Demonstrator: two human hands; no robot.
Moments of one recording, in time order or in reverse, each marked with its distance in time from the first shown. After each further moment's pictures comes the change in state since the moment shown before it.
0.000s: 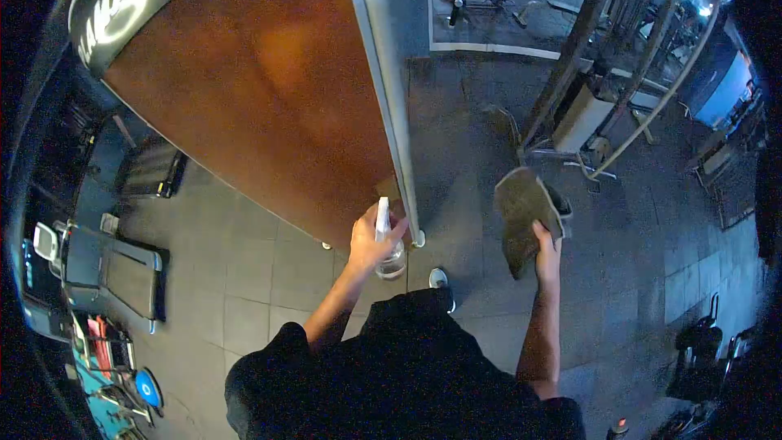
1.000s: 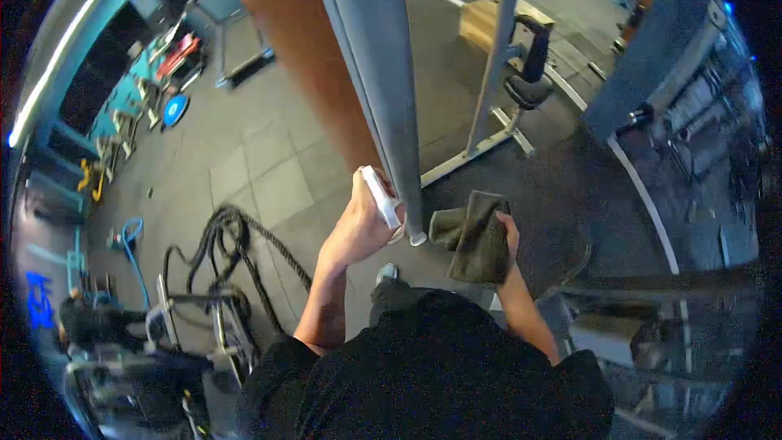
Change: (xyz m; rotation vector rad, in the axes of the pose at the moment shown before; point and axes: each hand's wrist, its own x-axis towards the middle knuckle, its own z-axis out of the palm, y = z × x) left_hand 0.065 0.172 0.125 0.272 0.743 -0.253; right_hand 0.314 0.031 0.159 0.505 -1.297 1.159
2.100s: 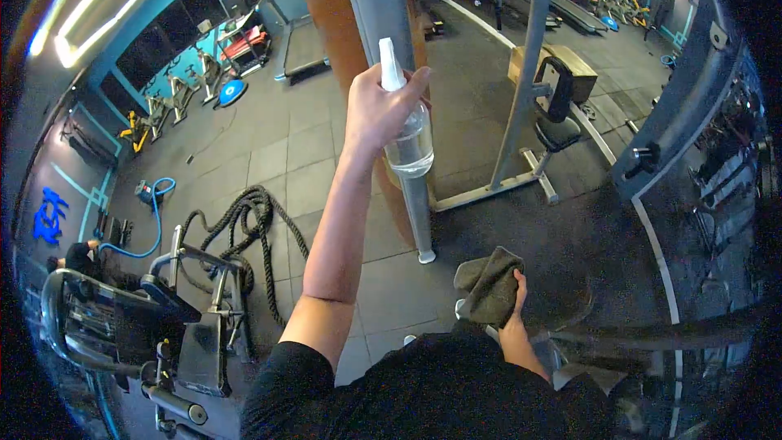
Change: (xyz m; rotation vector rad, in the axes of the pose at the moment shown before) left_hand 0.097 0.140 -0.004 -0.138 0.424 -0.076; right_hand -0.071 -0.017 -0.128 0.094 -0.029 0.054
